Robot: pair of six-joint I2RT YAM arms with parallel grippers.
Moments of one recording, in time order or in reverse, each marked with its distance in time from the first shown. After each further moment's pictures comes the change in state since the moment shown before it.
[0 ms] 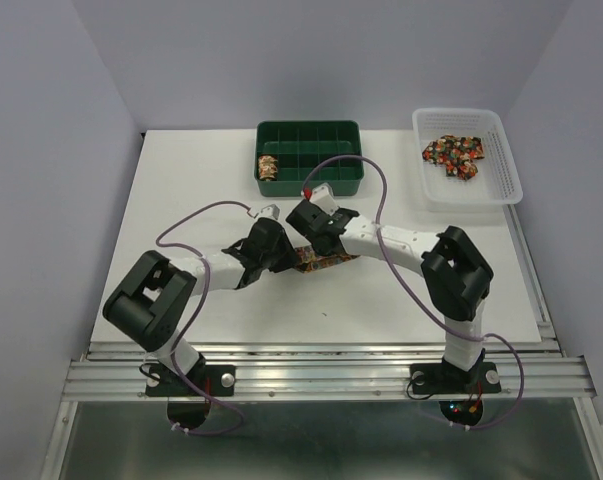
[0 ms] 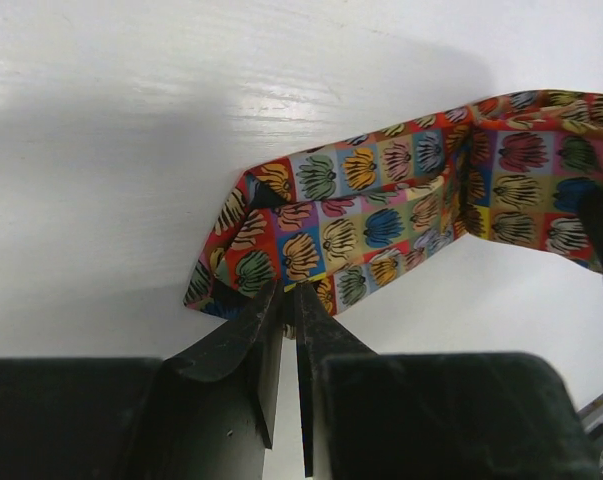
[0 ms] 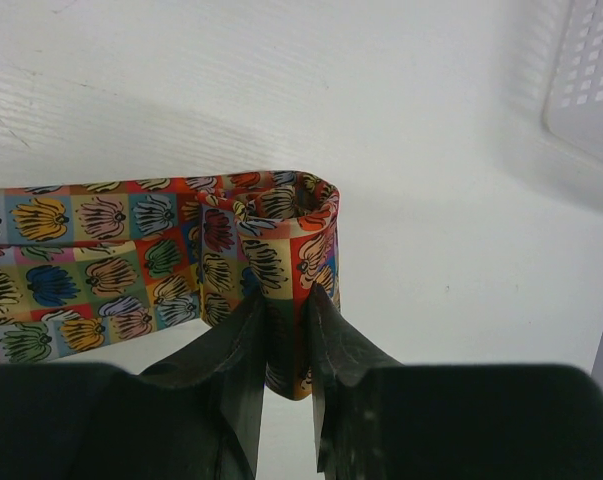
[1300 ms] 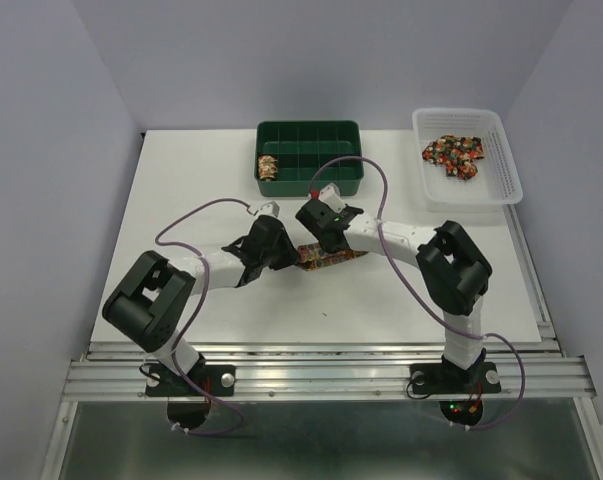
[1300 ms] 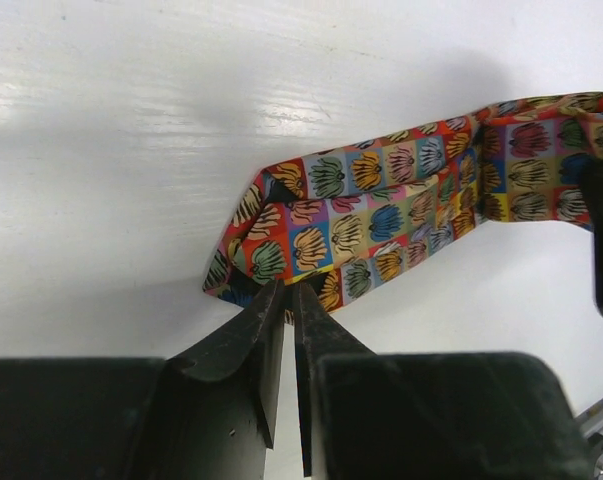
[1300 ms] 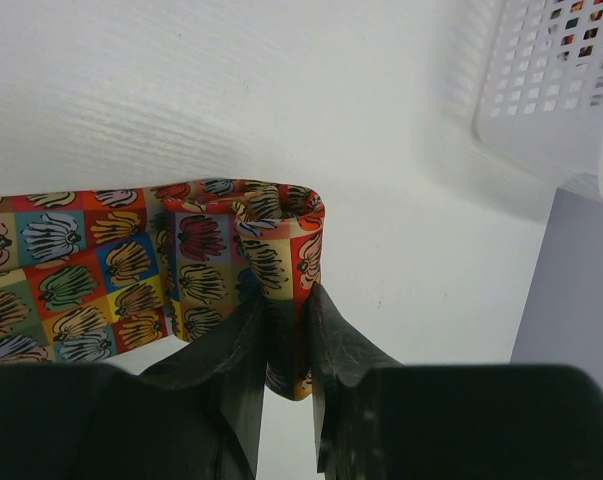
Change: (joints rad) left arm -0.001 0.034 0.026 -0.013 -0.008 -0.001; right arm -0.072 0.019 -0.055 0.050 0.062 -0.155
